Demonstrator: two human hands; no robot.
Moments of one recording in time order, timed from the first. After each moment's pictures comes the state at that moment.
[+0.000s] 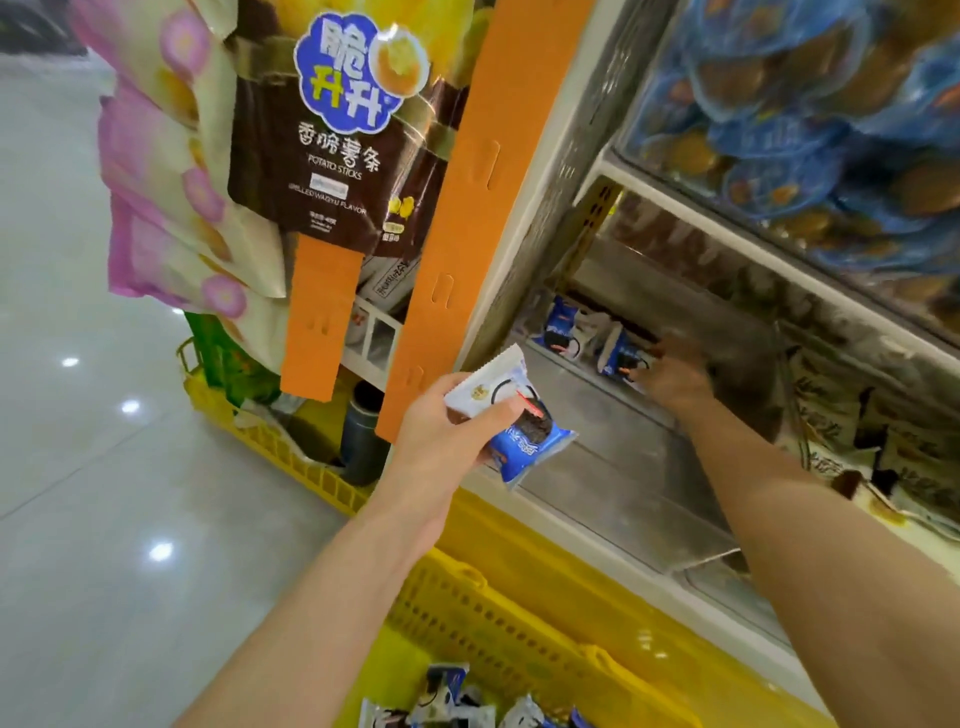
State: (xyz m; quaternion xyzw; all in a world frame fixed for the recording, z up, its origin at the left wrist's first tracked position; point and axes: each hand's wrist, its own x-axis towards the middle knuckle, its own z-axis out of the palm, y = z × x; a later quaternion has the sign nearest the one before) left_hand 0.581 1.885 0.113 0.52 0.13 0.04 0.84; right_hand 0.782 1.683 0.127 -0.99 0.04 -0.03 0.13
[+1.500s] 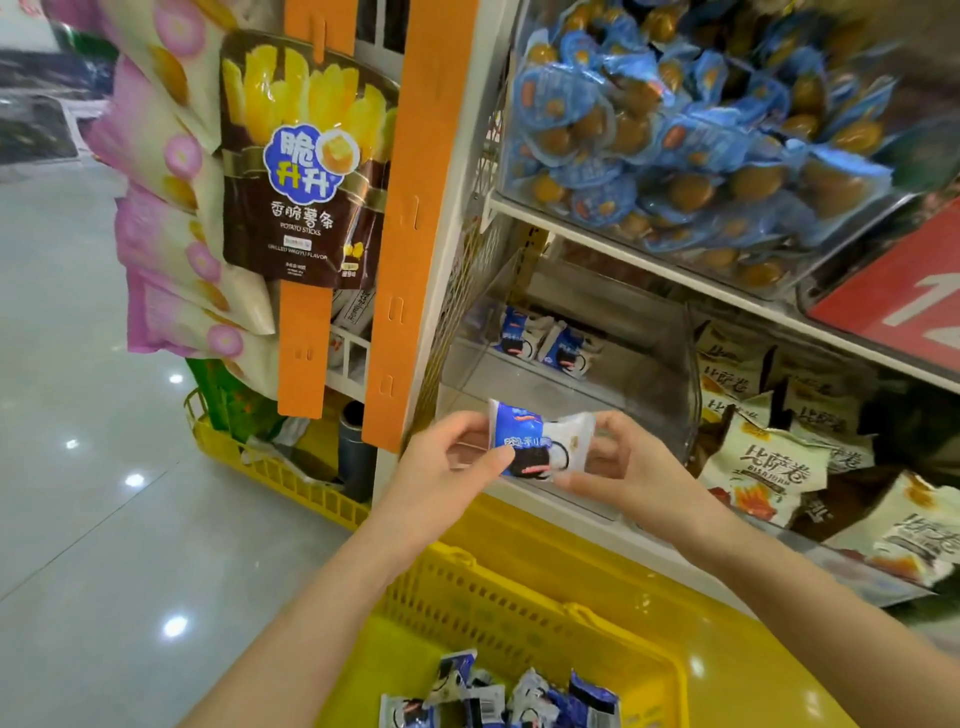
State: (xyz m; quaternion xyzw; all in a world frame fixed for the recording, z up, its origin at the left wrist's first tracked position) left_hand 0.524 1.861 0.130 0.71 -0.01 0.05 0.70; right_hand 0.563 1.673 0.173 -0.86 -0.12 0.15 0.48
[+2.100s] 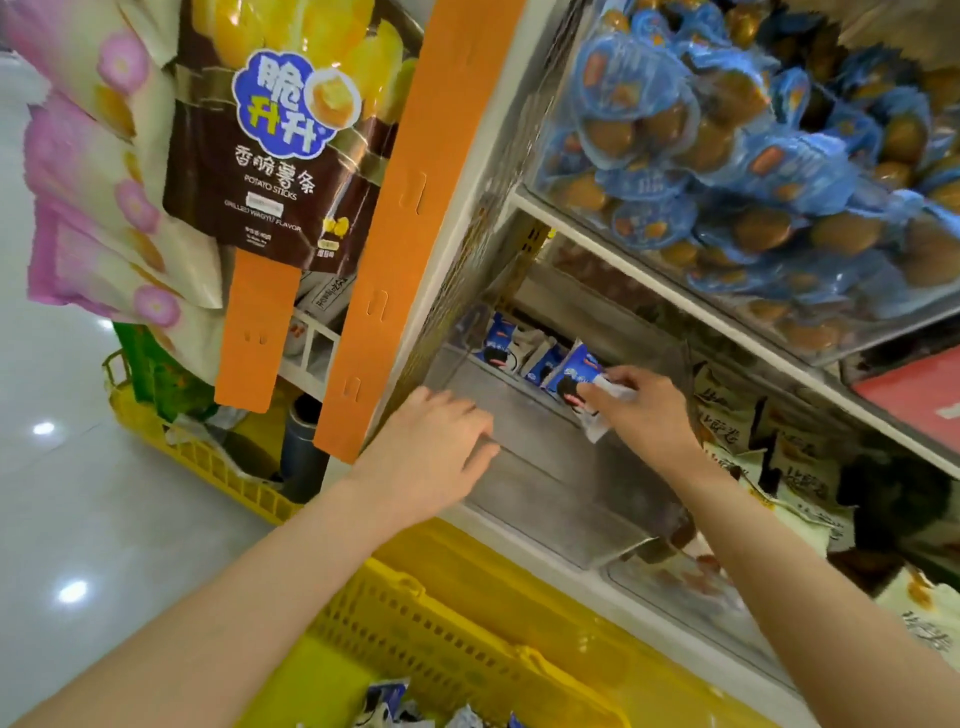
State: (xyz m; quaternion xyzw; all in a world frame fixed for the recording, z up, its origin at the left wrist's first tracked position) left_hand 0.596 1.871 0.122 0.95 -0.16 0.17 0.22; right_hand 0.688 1.671 0.177 -0.96 -0.02 -0.07 0.29
